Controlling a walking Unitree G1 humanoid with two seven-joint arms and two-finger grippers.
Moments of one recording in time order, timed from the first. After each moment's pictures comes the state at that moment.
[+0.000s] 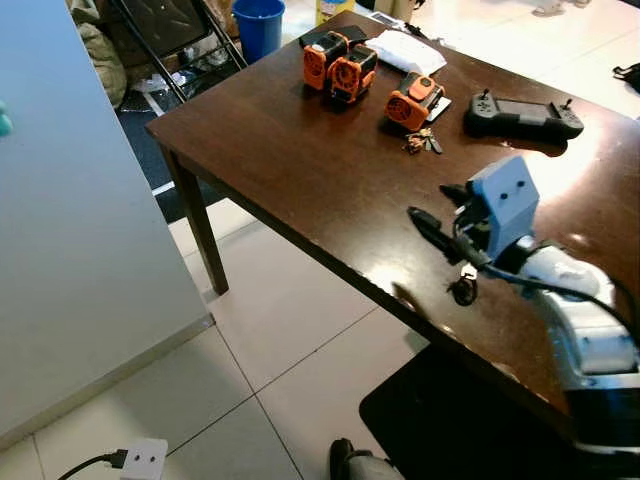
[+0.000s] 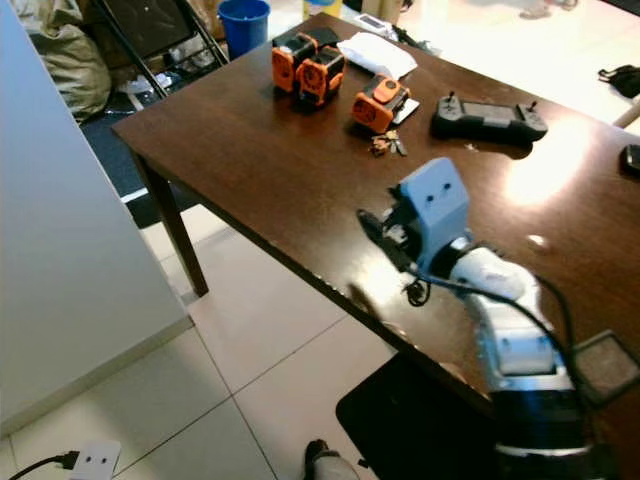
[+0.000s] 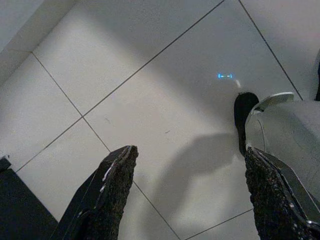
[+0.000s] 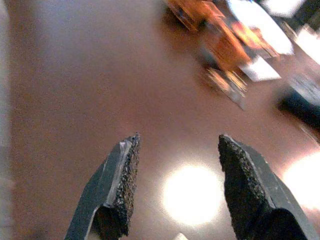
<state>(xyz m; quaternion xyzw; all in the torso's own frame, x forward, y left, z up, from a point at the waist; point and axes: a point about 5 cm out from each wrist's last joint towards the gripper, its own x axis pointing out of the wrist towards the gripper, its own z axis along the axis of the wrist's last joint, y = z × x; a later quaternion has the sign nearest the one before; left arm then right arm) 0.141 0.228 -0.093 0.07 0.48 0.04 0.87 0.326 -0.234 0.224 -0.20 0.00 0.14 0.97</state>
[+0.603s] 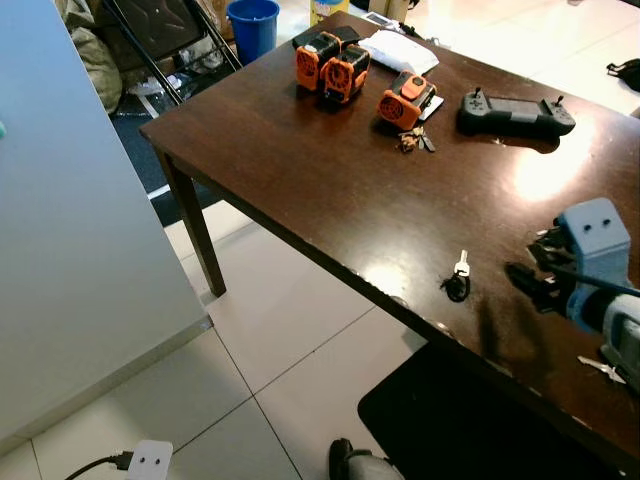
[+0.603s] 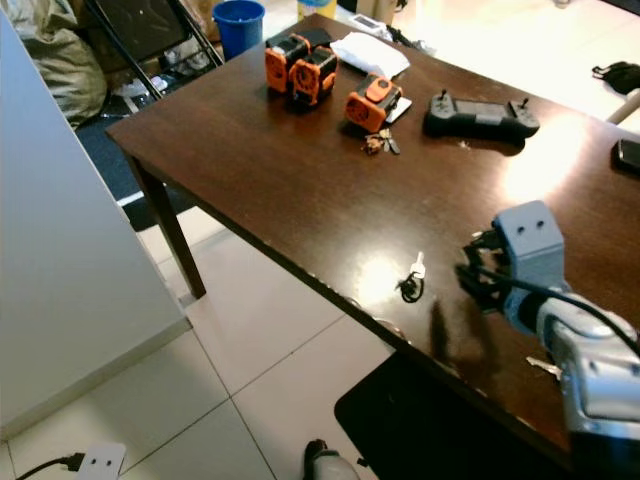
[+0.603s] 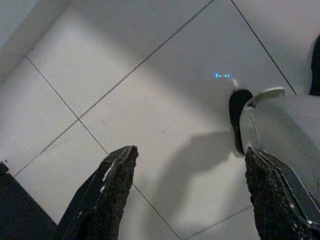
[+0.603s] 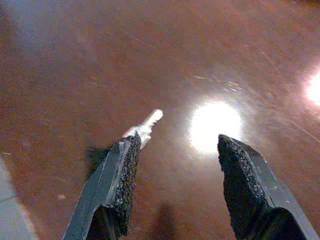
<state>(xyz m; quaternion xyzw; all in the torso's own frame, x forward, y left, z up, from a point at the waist) 0.137 0.224 -0.095 0.07 0.48 0.03 0.87 0.283 -0.281 0.194 -0.08 0.12 0.09 0.98</state>
